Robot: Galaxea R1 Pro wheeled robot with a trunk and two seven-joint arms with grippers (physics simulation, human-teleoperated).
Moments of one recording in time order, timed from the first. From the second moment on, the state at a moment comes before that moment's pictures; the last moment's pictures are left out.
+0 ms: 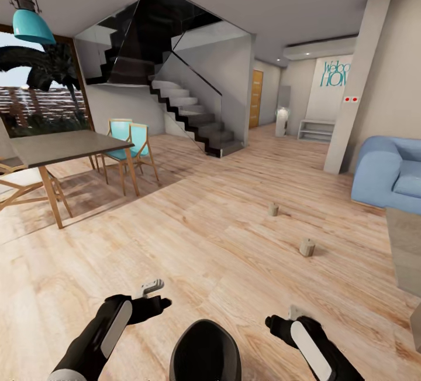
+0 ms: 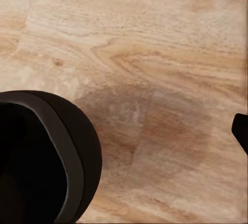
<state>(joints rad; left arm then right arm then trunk) -0.44 0.02 -0.05 -0.90 0.43 0.73 0.02 -0.36 -0.08 0.22 -0.90 -0.79 0.53 -0.44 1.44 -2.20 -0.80</state>
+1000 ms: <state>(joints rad) -0.44 -0.06 -0.05 -0.86 0.42 0.73 0.23 -0.38 -0.08 0.27 -0.87 -0.77 0.58 -0.28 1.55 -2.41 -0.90</state>
